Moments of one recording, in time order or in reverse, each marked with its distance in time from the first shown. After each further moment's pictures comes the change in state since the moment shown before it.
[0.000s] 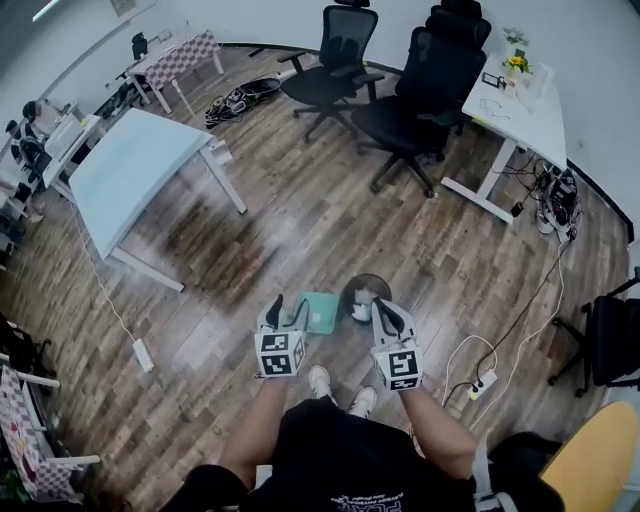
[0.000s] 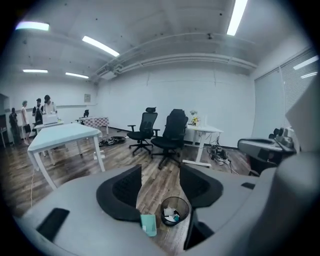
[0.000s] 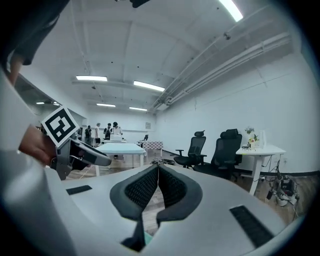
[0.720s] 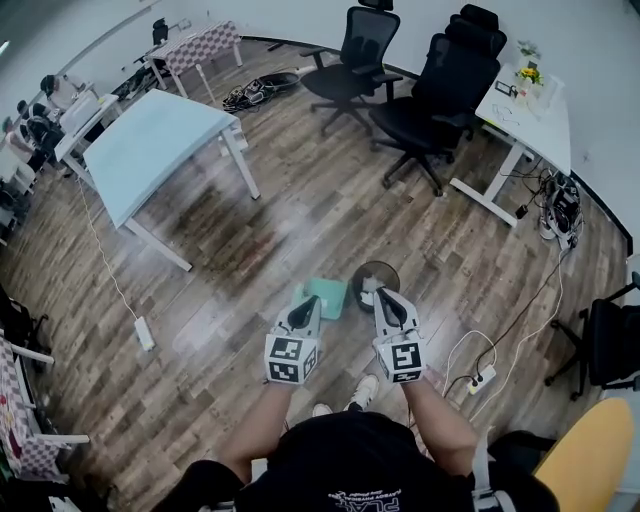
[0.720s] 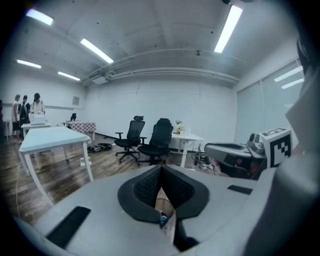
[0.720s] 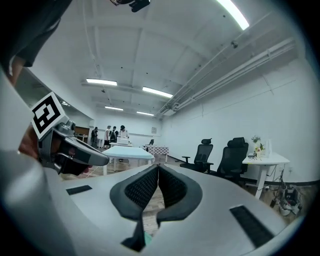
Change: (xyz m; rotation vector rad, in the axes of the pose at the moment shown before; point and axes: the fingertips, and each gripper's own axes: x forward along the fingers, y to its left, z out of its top) left arm -0.104 -0.032 -0.003 0.023 -0.109 -0.164; right arm -0.036 0.078 0.035 -0.064 -0.074 0.056
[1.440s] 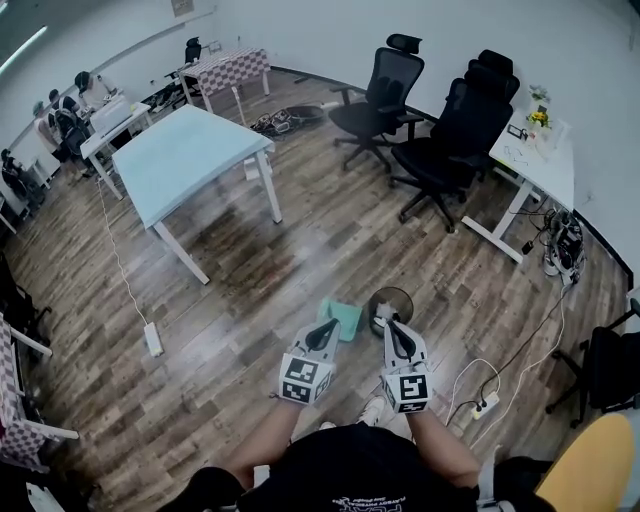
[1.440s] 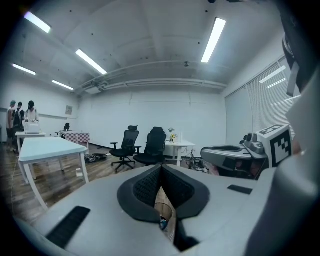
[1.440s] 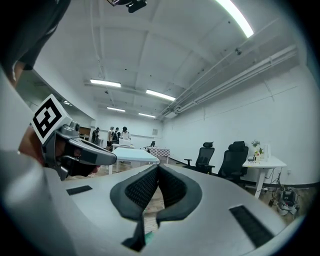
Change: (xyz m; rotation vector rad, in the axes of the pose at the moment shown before) left arm -0.100 -0.006 0.003 0.070 -0.109 -0.072; right arm -0.059 0.093 0.036 -0.024 -0.004 -0.002
